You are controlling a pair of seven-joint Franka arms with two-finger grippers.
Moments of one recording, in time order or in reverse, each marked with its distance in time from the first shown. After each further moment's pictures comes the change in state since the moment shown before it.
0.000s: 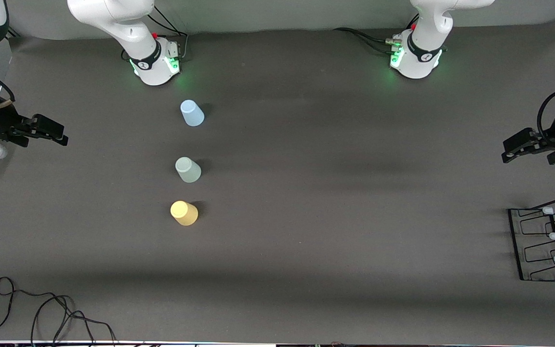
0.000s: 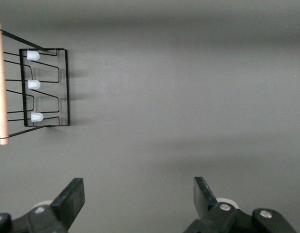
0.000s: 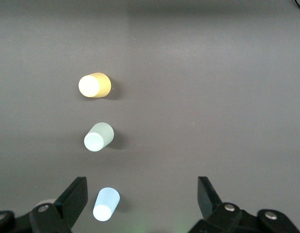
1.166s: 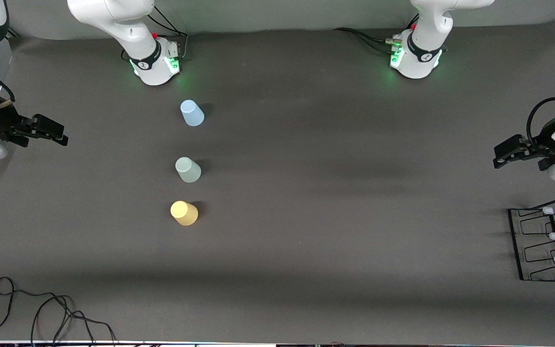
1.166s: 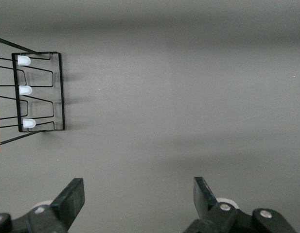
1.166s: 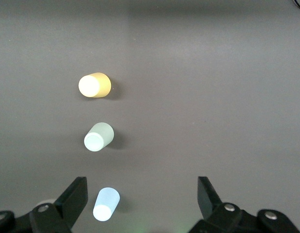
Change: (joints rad) left arm -0.005 0.020 -0.008 0.000 0.000 0.020 0.000; right arm 0.000 0.000 0.000 0.000 0.000 0.000 0.000
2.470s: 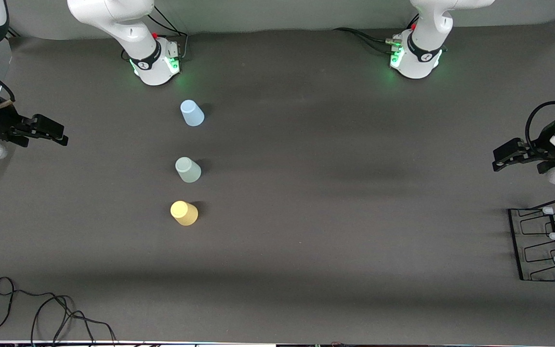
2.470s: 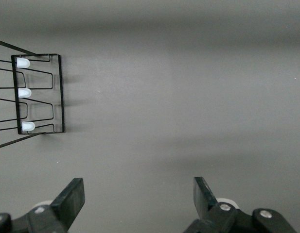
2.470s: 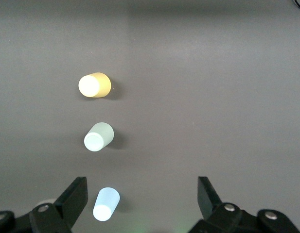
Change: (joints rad) left arm 0.000 0.011 0.000 0.002 0.000 0.014 0.000; right arm 0.000 0.000 0.000 0.000 0.000 0.000 0.000
